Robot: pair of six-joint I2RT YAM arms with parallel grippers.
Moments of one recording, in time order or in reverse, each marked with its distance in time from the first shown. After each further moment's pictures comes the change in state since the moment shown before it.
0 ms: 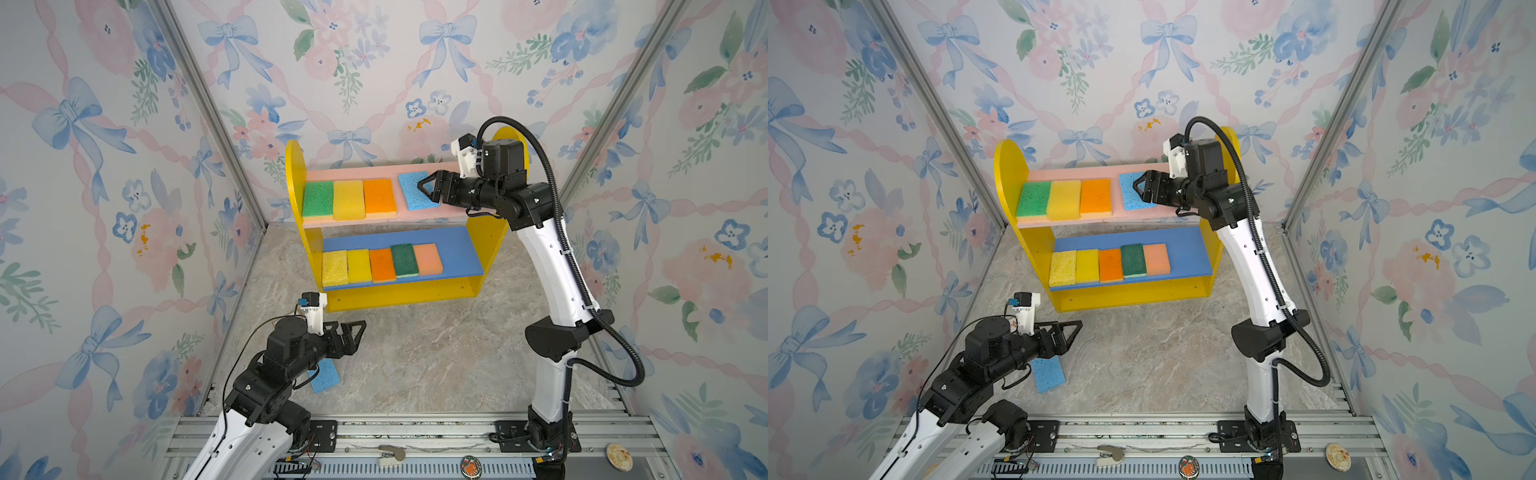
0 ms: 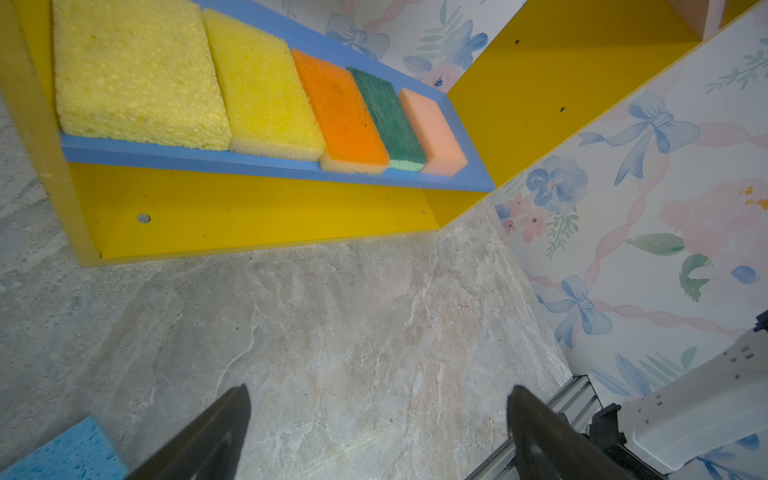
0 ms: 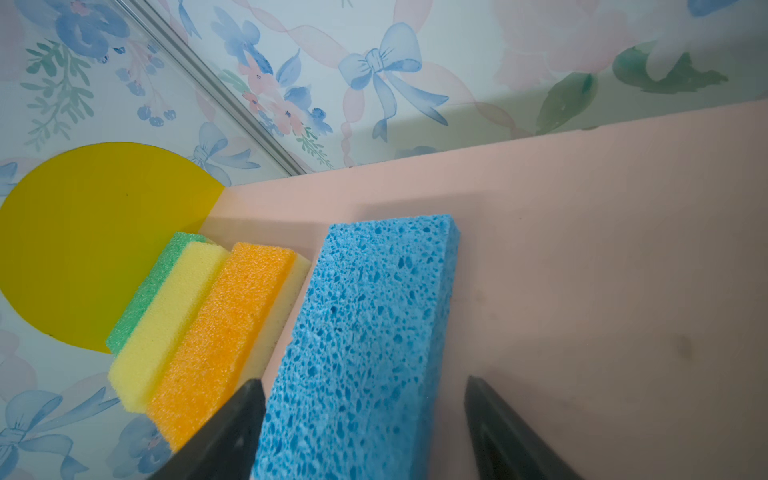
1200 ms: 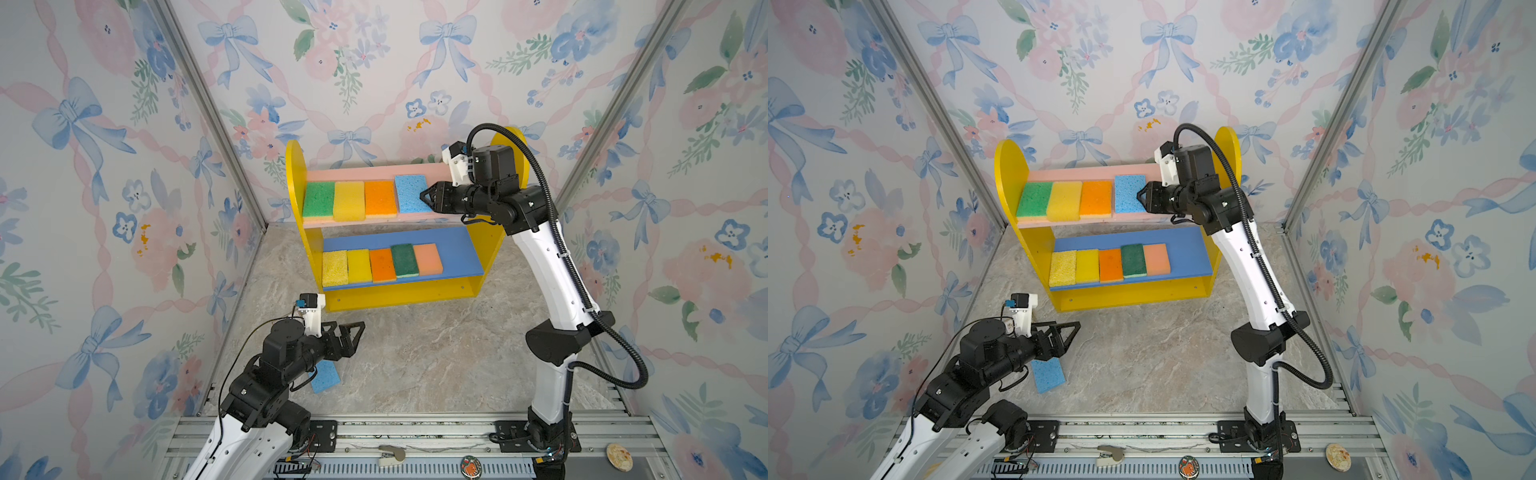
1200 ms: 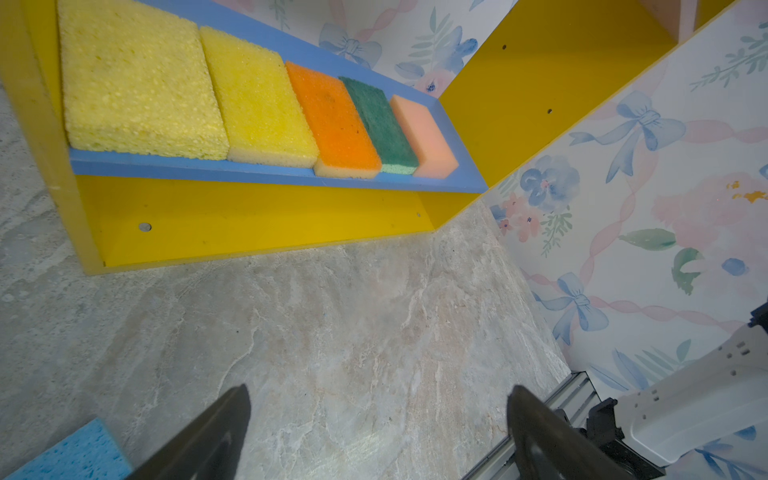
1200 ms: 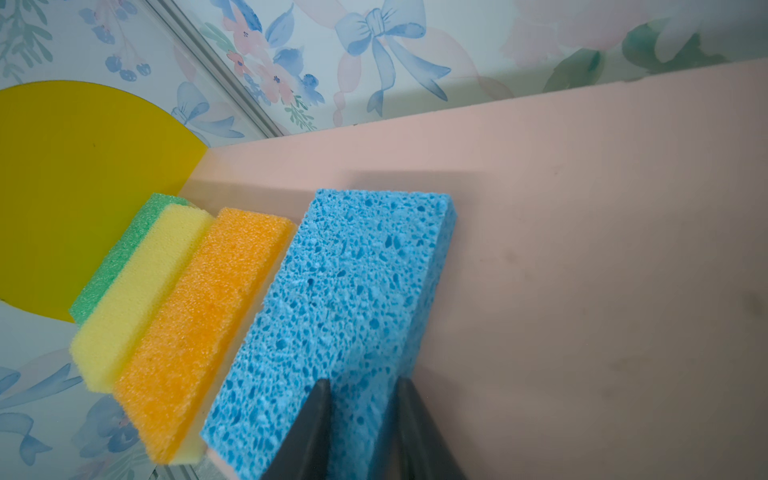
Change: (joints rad) left arm 0.002 -0.028 0.013 -0.022 0.008 0.019; right arm 0.036 -0.033 -0.051 -0.048 0.077 -0.063
